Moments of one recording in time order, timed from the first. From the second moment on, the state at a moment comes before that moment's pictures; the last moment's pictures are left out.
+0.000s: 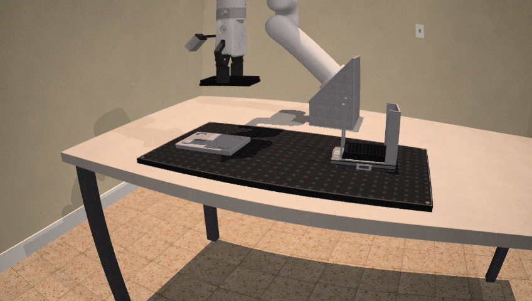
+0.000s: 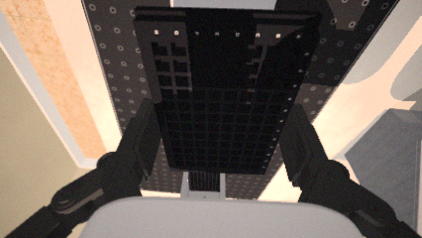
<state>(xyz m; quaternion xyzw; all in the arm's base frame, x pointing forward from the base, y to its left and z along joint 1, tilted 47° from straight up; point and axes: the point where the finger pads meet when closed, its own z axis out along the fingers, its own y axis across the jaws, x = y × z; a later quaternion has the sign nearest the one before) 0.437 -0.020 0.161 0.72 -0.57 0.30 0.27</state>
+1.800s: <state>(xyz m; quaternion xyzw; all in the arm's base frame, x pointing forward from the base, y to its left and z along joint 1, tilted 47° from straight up) 0.416 0.089 0.046 0.72 -0.56 0.30 0.27</state>
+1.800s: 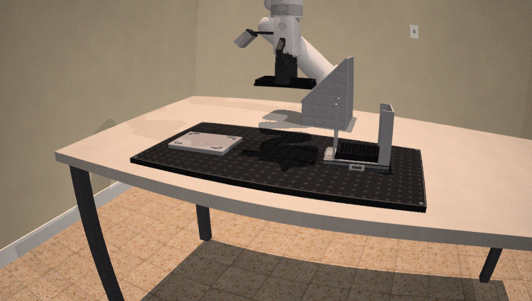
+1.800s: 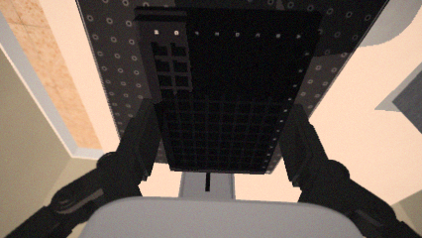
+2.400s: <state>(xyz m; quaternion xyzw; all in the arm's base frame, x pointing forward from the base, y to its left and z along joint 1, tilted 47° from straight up) 0.409 0.125 0.007 0.72 -0.56 0.30 0.27</state>
